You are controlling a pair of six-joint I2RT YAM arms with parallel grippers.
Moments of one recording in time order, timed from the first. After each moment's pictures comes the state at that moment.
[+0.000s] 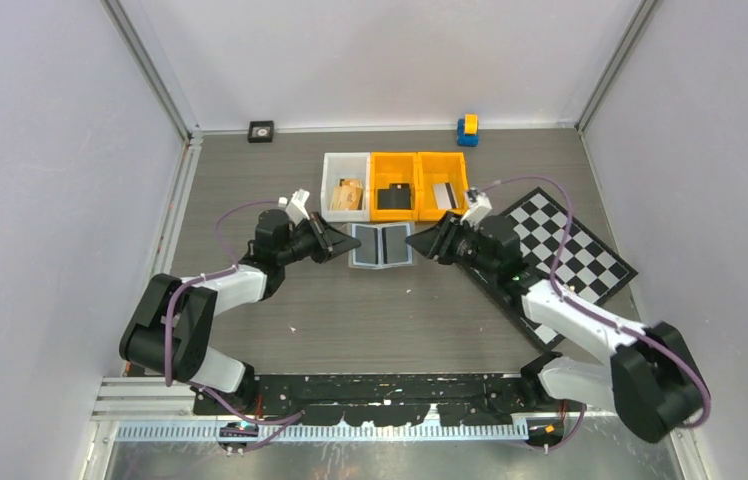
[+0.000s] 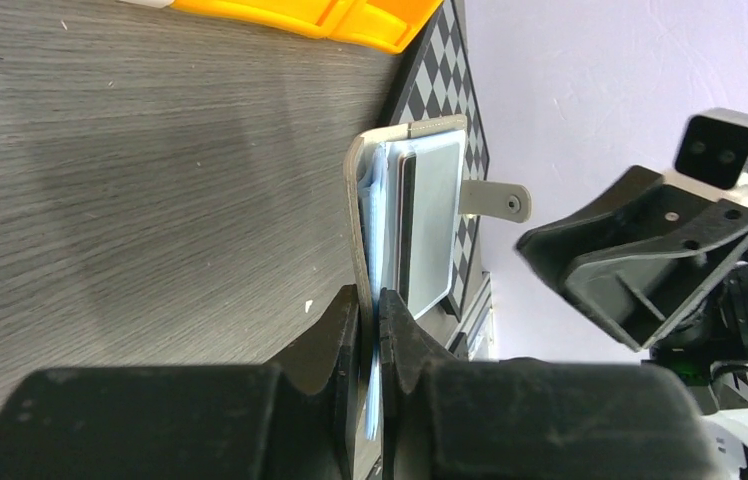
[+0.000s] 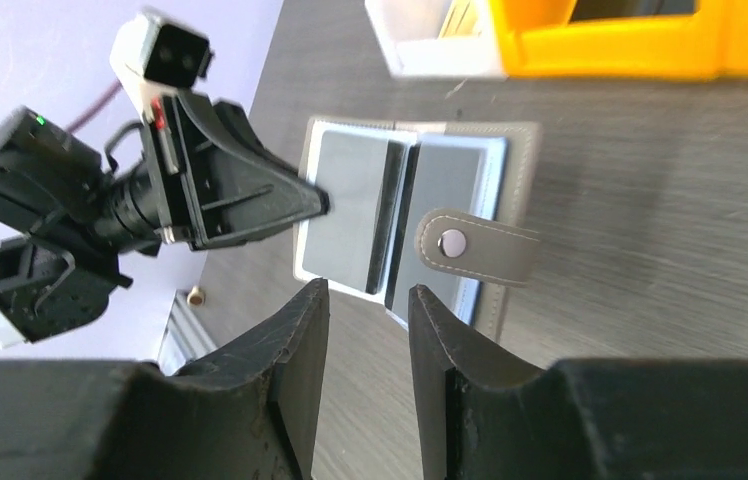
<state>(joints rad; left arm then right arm) -0.33 1.46 0.55 0.58 0.59 -1.00 0.51 1.10 0.53 0.34 -0.23 0.79</state>
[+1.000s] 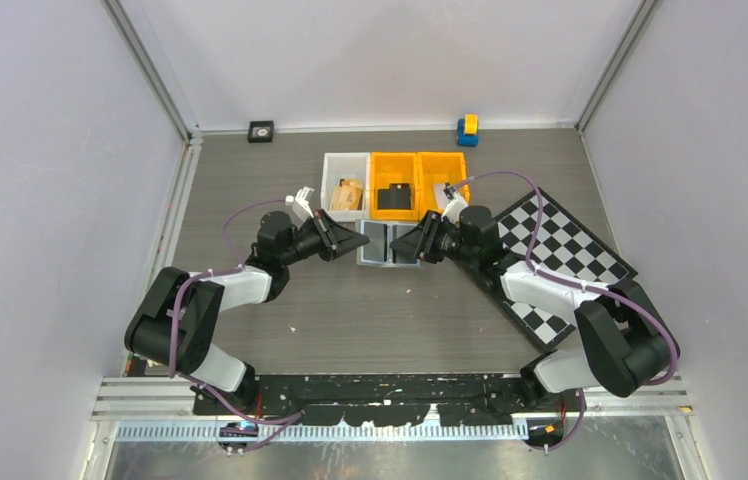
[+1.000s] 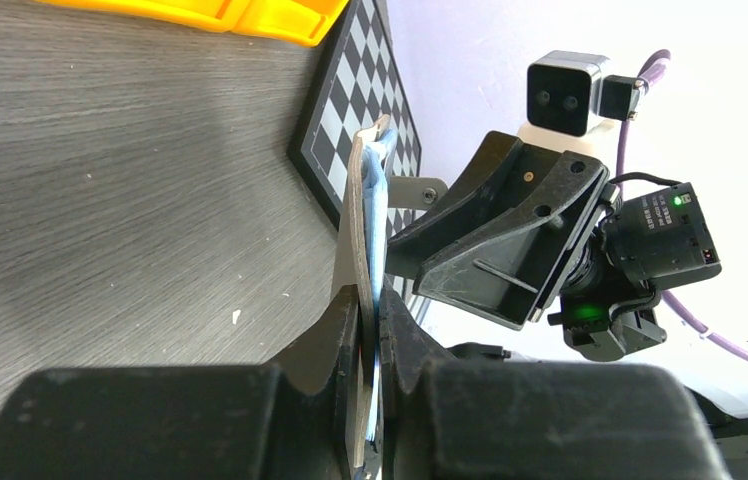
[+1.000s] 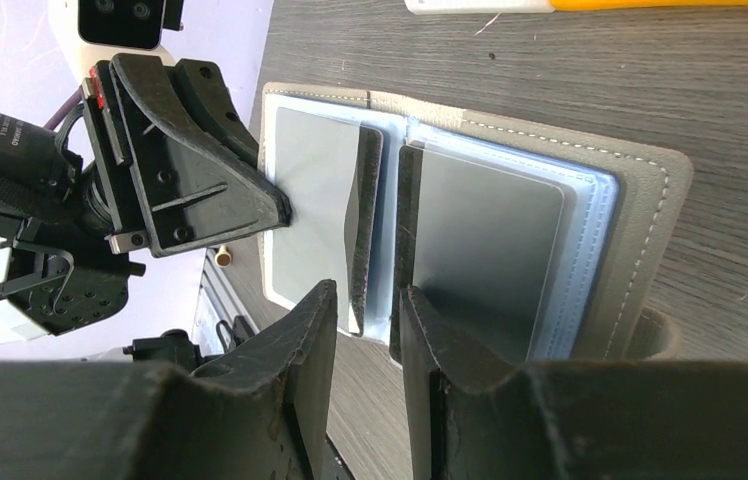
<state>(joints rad) -0.37 1.50 0.54 0.78 0.64 -1.13 0.52 1.38 0.62 0.42 -0.41 0.85</state>
